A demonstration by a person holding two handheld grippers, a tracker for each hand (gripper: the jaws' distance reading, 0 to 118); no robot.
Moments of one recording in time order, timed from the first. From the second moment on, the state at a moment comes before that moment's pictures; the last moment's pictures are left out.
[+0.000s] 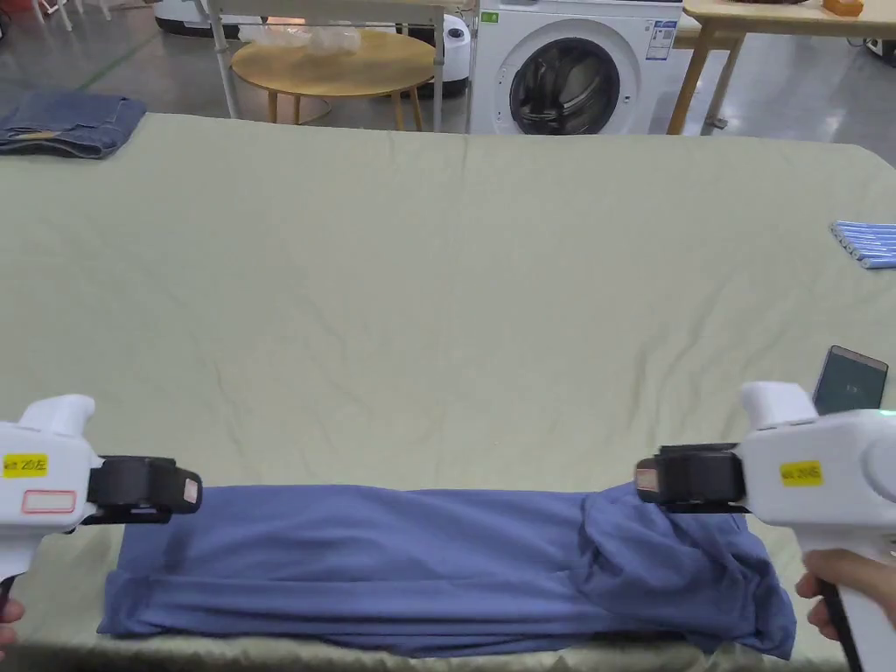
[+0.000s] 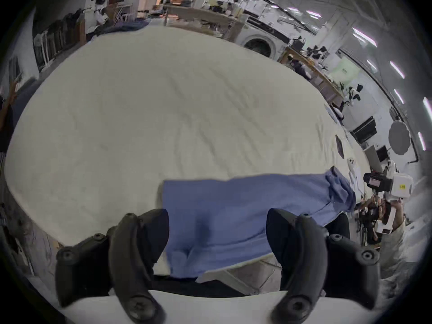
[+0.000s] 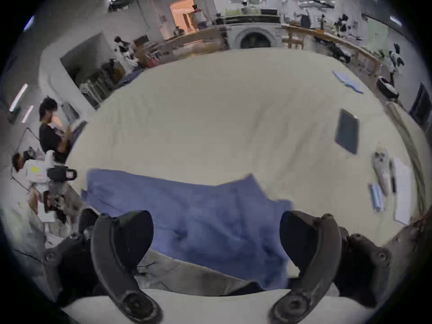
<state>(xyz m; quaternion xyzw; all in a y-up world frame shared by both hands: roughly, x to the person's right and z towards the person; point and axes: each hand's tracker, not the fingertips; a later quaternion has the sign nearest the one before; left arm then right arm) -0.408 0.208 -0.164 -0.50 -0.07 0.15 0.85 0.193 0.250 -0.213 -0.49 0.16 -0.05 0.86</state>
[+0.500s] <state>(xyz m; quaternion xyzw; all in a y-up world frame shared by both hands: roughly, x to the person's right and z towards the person) -0.450 0.179 -0.177 -0.53 -0.13 0.30 0.79 0.125 0.216 -0.220 -0.50 0.18 0.03 0.85</state>
